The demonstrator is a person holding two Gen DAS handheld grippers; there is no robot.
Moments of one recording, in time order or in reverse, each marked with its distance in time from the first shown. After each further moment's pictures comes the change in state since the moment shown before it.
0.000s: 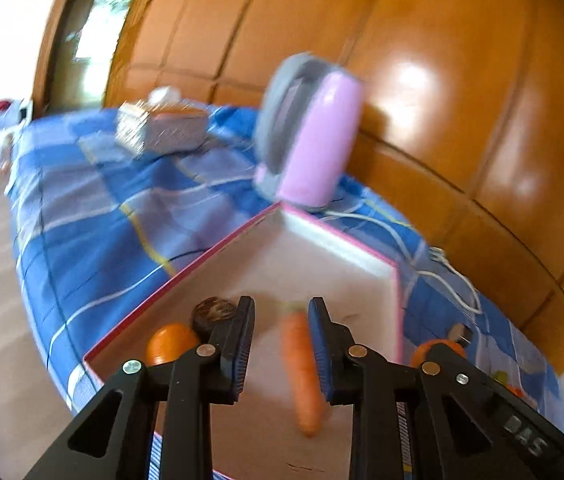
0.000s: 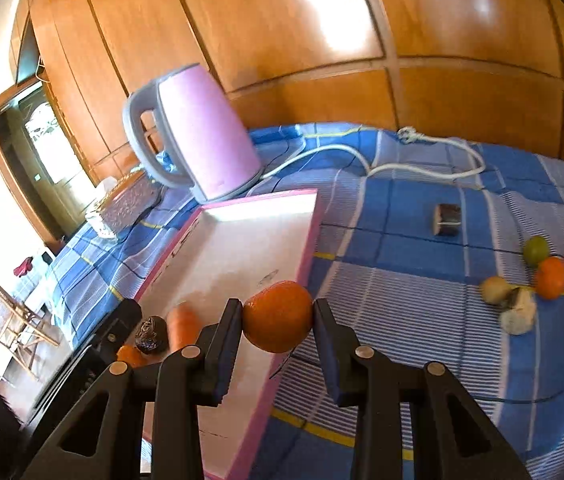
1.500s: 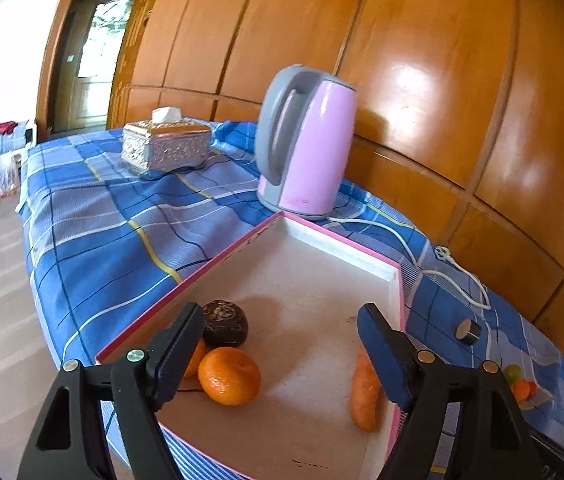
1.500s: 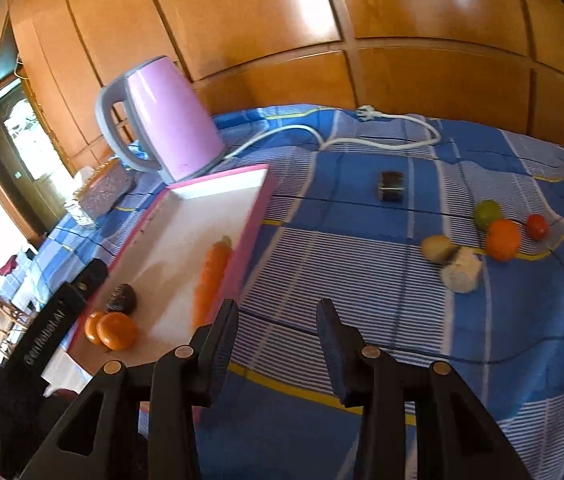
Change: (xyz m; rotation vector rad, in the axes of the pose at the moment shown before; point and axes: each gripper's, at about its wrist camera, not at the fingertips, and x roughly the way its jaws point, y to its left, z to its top) left arm -0.017 -0.018 -0.013 0.100 -0.077 0.021; right arm -0.039 -0.046 -0.023 0.036 0.043 -0.111
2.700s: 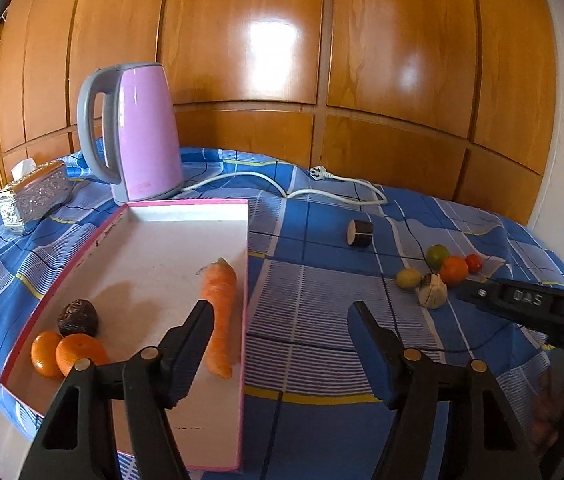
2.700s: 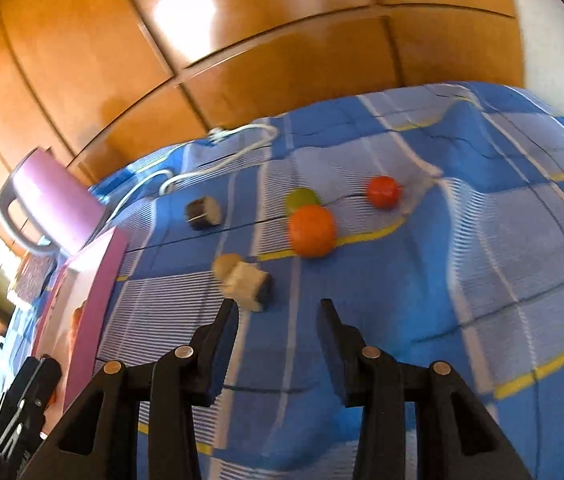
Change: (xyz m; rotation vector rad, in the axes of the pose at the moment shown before) left arm -0.010 -0.095 -0.050 0.422 0.101 -0.294; right arm -0.009 -0.132 0.003 0.276 -0.071 -0.116
